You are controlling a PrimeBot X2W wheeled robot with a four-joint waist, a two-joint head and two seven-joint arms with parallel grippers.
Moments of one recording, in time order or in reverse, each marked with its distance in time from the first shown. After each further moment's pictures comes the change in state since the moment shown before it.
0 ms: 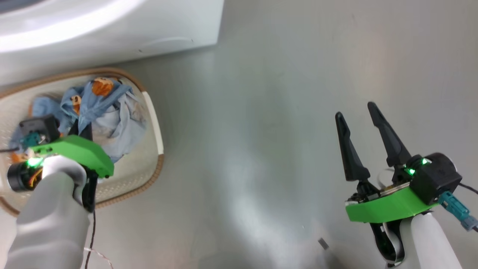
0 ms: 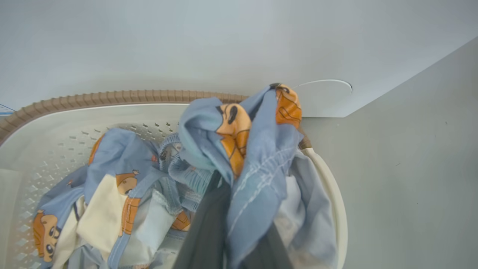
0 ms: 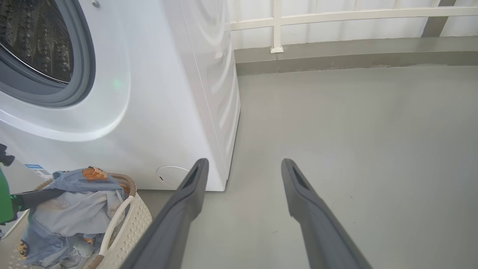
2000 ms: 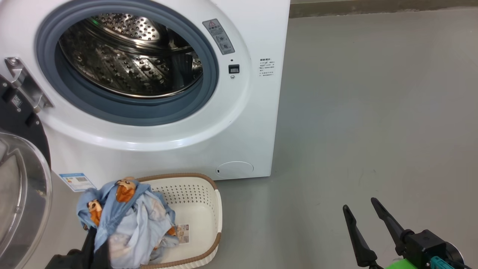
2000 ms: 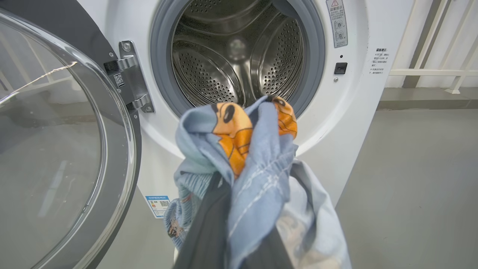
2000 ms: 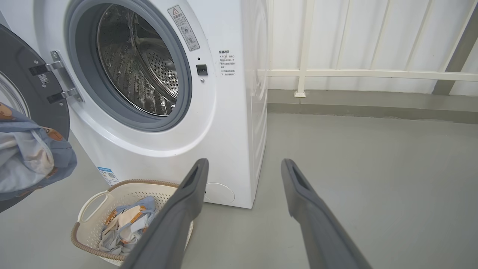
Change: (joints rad) left arm 0.966 0.038 0.160 -1.140 0.263 0.238 0.083; right arm 0.373 0.003 -0.047 -0.052 -0.050 0.000 0.150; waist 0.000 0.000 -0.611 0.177
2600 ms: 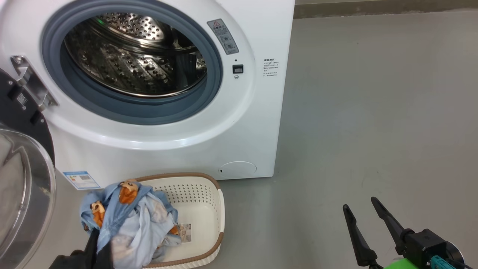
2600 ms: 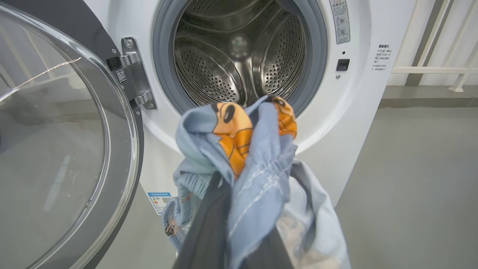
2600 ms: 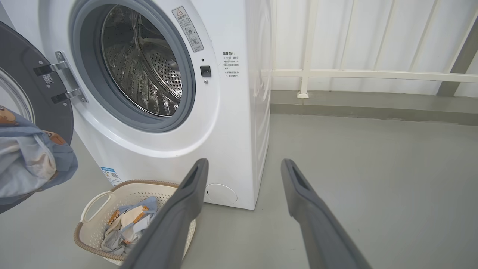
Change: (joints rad) left arm 0.001 0.002 -0.015 0.005 -0.002 0.005 -0.003; right arm 0.000 0.000 0.001 -0.007 0.001 0.000 0.006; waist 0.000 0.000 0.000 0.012
